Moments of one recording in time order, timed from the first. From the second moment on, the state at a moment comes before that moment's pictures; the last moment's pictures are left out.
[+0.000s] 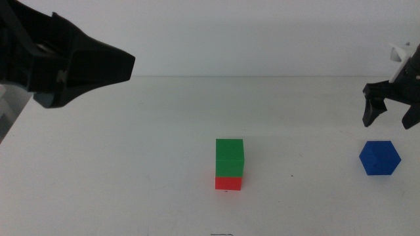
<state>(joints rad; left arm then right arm) -0.40 0.95 -1.28 -0.36 0.97 0.35 -0.05 1.90 -1.63 0.08 1.23 -0.01</state>
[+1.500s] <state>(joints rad) -0.40 0.95 -1.28 -0.36 0.97 0.35 -0.05 2.05 -1.52 0.03 1.13 0.02</state>
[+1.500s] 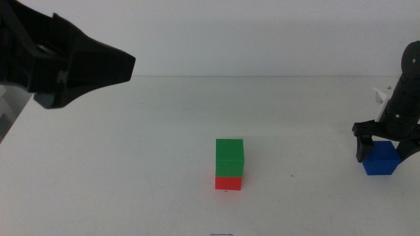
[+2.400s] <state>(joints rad) -0.40 0.95 -1.28 -0.36 0.97 0.35 -0.04 1.92 -1.52 -0.02 1.21 0.18</state>
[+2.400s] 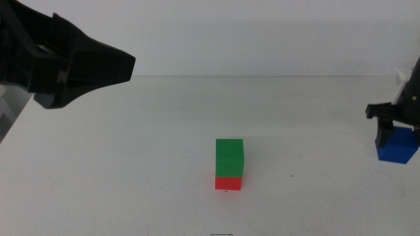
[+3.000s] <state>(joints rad) -0.40 0.95 -1.28 -0.36 0.97 0.35 0.03 1.71 -1.52 -0.02 1.23 0.32</state>
